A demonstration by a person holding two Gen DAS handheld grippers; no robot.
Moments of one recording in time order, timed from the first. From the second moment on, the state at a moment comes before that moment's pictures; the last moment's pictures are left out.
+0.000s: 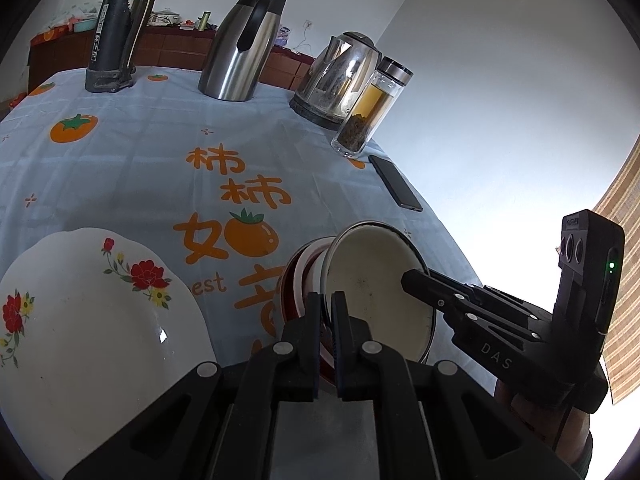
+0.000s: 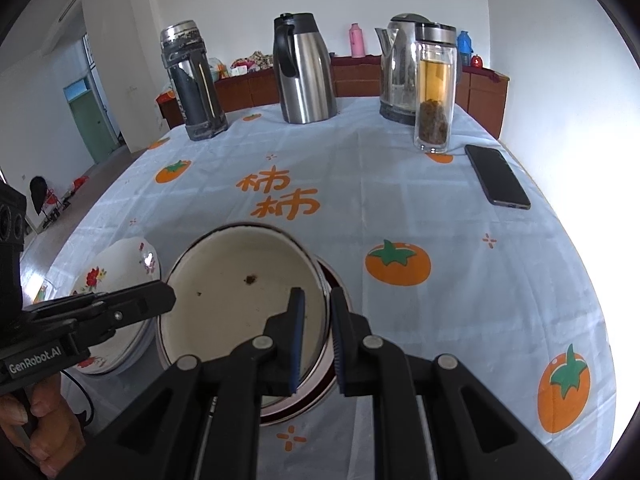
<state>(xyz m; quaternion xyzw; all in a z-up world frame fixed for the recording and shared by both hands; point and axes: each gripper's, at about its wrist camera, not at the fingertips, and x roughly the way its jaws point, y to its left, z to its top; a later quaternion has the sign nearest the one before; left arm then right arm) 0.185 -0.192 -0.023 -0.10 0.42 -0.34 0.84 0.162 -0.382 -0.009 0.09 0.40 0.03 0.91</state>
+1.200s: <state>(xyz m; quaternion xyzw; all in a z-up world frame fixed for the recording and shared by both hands) 0.183 -0.196 -0.026 -0.09 0.42 -0.35 0.83 0.160 -0.388 -0.012 0.09 0.40 0.04 0.91</state>
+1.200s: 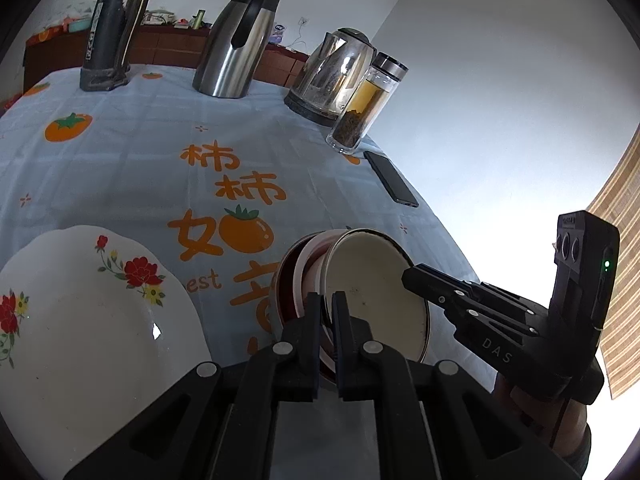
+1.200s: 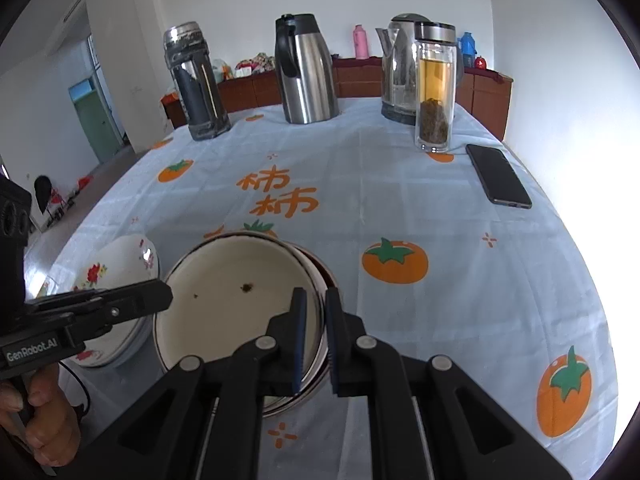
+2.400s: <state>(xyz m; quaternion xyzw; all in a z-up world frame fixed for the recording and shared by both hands) 0.178 -0.201 -0.026 -0.04 0.39 -0.32 0.86 0.207 -0.374 -0.006 -0.04 0.50 0.10 0.86</state>
